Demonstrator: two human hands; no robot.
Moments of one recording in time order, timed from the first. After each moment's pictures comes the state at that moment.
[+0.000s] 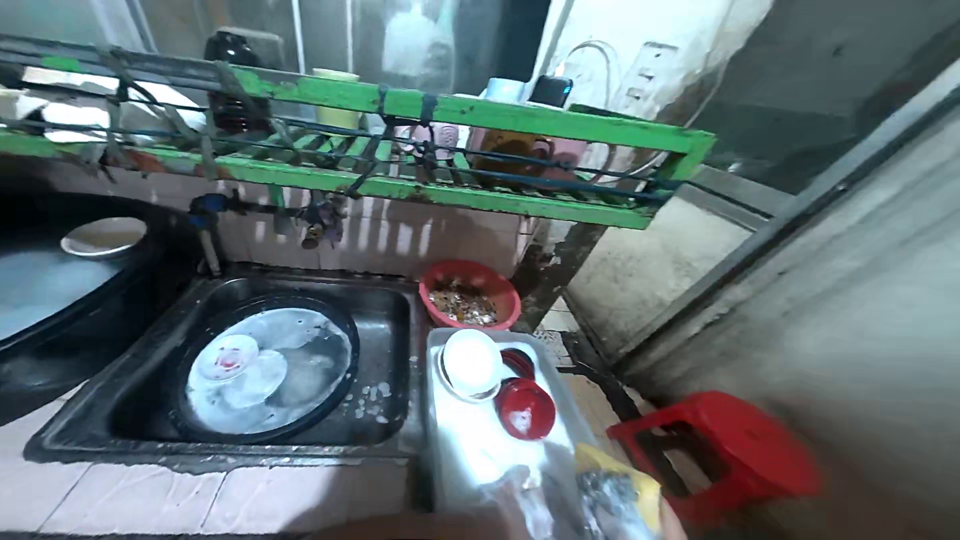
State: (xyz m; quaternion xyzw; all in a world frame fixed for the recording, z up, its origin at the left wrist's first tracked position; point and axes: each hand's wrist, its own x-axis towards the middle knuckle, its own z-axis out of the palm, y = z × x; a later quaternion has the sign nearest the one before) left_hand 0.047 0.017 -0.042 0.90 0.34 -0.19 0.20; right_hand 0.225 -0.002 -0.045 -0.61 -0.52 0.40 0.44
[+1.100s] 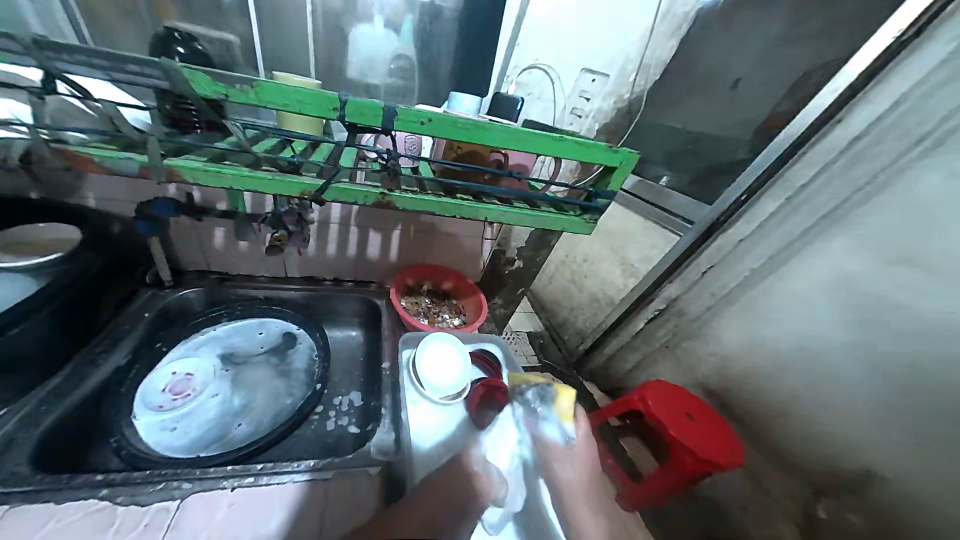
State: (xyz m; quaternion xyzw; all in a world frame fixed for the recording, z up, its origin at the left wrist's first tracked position) left_hand -0.003 -0.004 0.014 0.42 0.39 0.41 0.71; right_hand 0.143 0.039 0.004 -0.60 -0.56 0.26 0.50
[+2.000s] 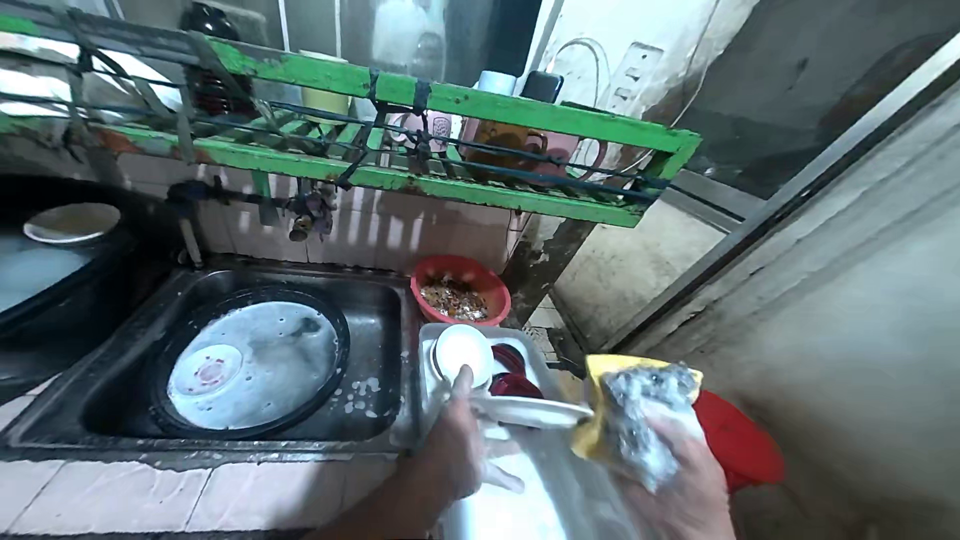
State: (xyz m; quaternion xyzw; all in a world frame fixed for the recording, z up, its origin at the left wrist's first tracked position) left_hand -0.013 0.038 0.009 0.09 0.44 0.48 0.76; right_hand 0.178 0.053 0.037 -0.35 -0.43 0.53 0.64
